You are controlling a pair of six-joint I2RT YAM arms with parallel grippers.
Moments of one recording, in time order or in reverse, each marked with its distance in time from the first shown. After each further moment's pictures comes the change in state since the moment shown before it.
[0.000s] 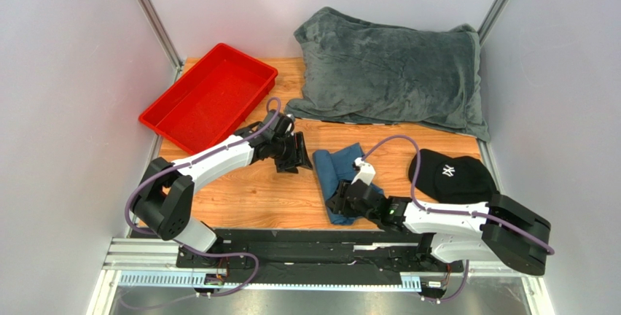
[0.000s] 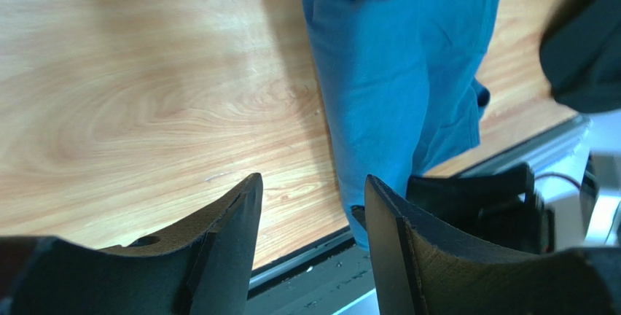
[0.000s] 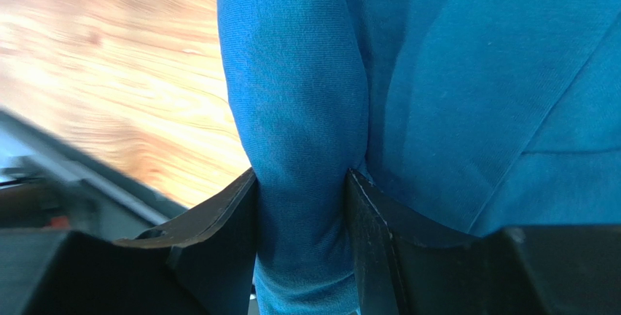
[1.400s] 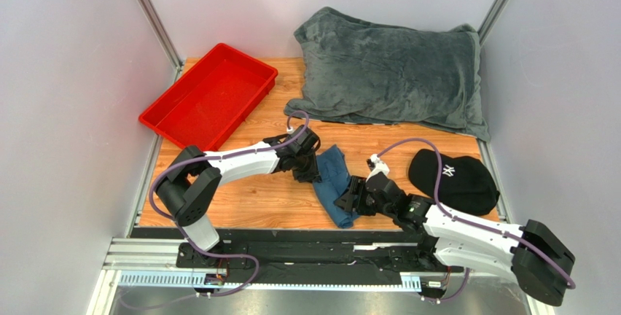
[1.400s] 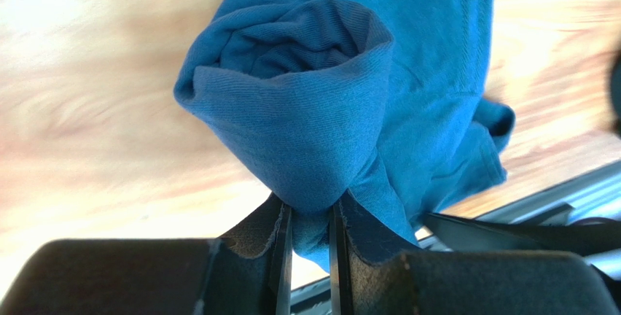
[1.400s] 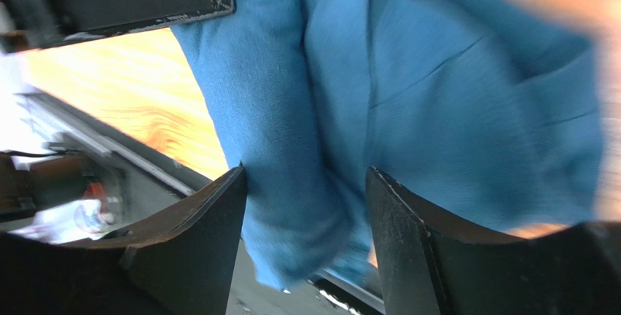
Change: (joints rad) left arm -0.187 0.166 0.003 0.114 -0.161 -0.156; right arm -0.206 -0.258 -0.092 -0.098 -0.270 -0.019
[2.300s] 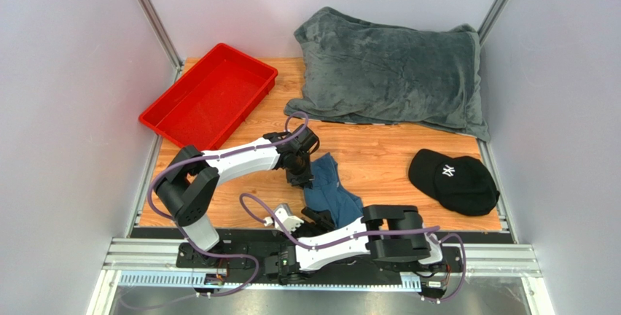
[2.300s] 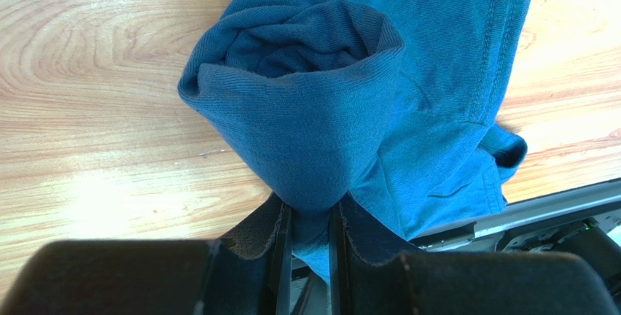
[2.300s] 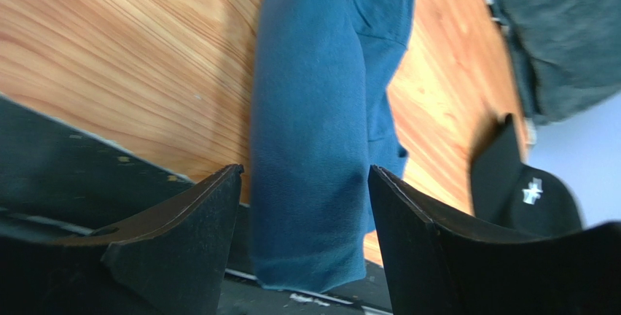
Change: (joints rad) left arm -0.002 -0.008 0.056 -0.245 -0.002 0.033; right arm 0.754 1.078 1.015 -1.035 0.986 -0.030
